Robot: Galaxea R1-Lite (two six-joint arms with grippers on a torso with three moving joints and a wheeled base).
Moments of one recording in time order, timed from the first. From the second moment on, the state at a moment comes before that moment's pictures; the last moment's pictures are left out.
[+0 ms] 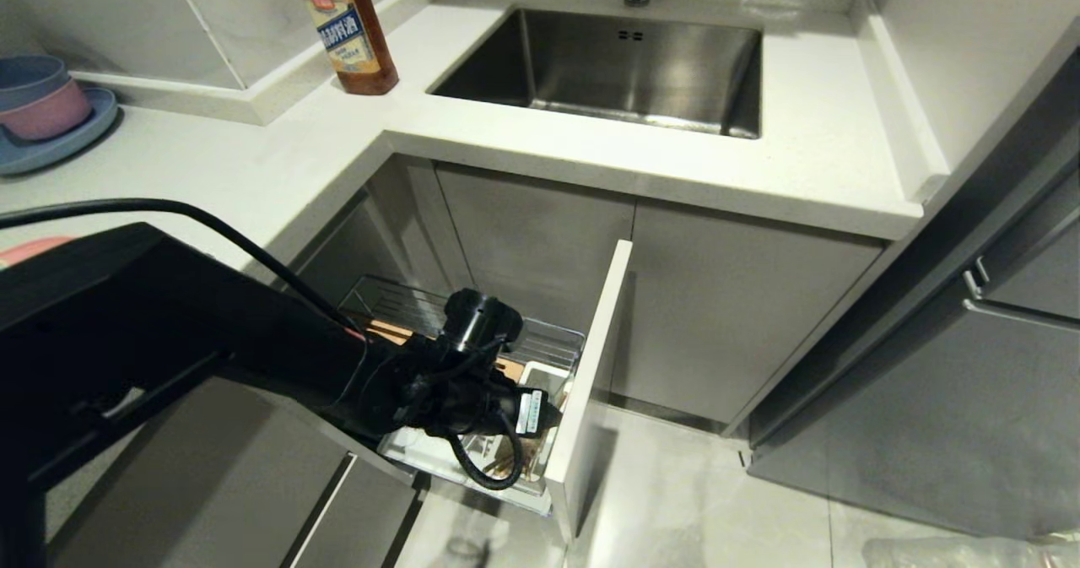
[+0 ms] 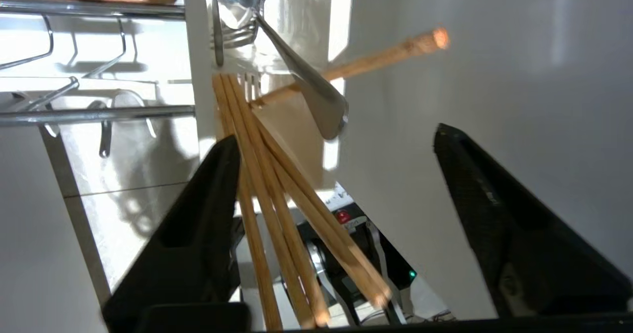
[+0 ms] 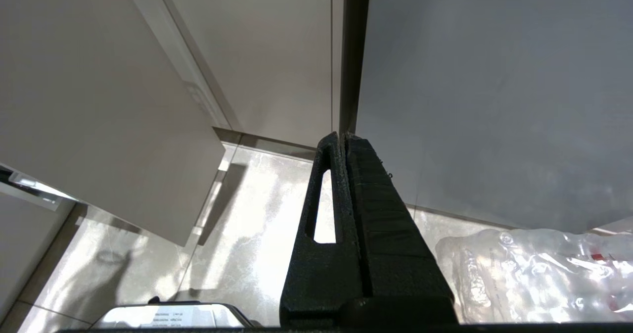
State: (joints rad) left arm -0.57 2.05 -1.10 -0.10 0.00 -0.27; right arm 0.00 0.00 0.00 0.00 -0.02 0.04
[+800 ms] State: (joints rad) left arm -0.56 2.15 -1.16 -0.14 0.05 -0.27; right arm 0.00 0.00 0.00 0.00 -0.02 0.04
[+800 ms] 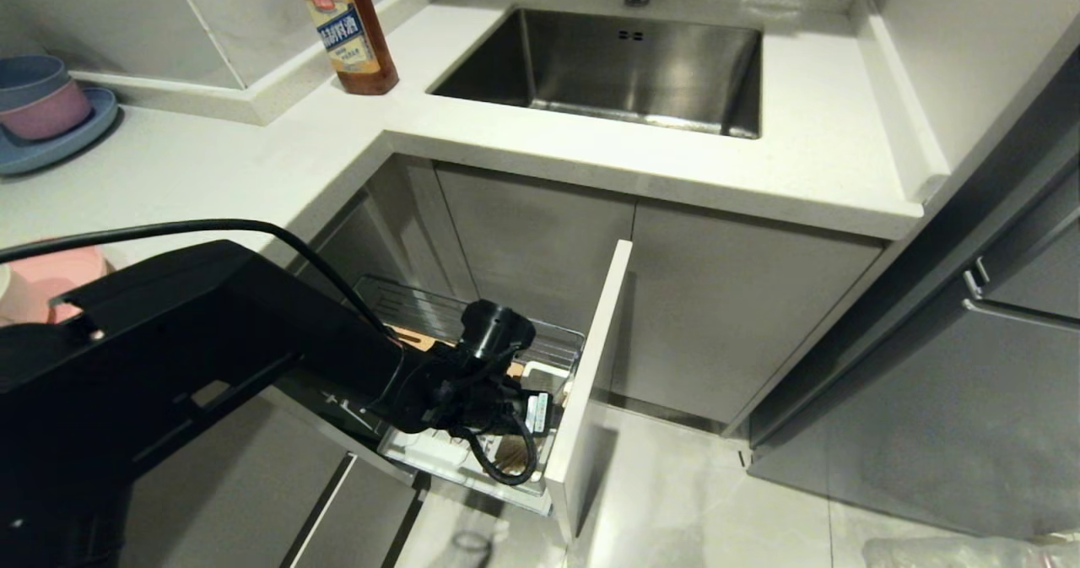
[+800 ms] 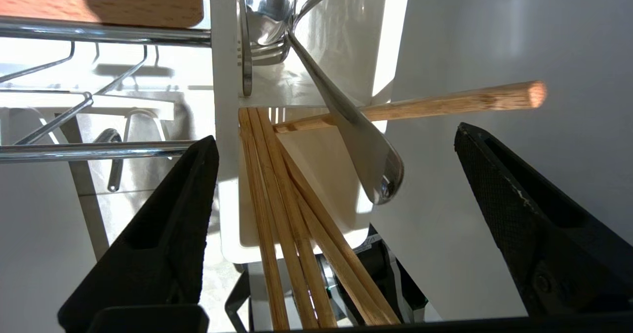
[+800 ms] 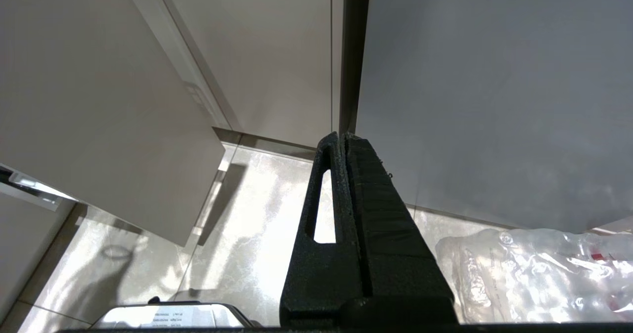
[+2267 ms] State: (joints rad) left arm -0.60 2.18 -1.18 -0.17 0.16 -0.26; right arm 0.00 0.00 0.00 0.00 -0.02 0.04
